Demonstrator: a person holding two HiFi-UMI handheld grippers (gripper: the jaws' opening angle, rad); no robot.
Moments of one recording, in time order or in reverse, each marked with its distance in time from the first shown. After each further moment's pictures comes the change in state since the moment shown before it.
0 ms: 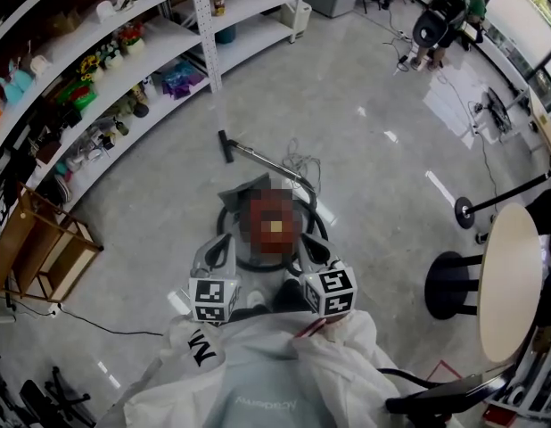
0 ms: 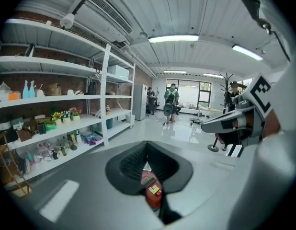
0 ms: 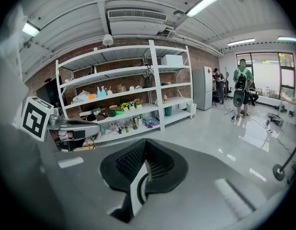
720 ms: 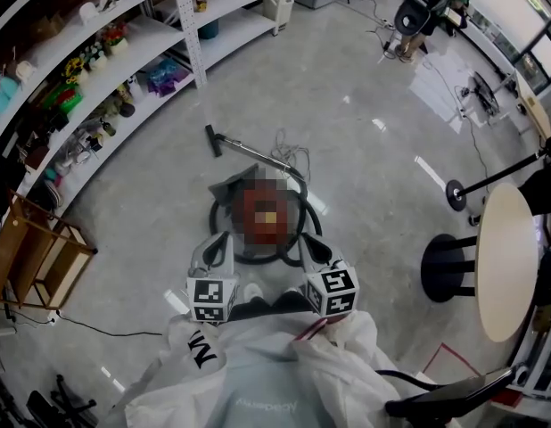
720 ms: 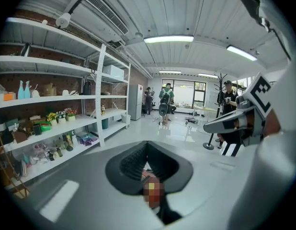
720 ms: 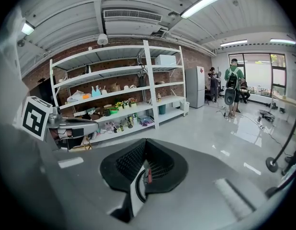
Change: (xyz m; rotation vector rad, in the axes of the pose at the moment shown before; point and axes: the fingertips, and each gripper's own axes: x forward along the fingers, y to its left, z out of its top) left arm -0.013 -0.019 -0.003 0.023 0.001 -0.050; right arm -0.032 -0.004 -0.019 0.038 0.010 -0.069
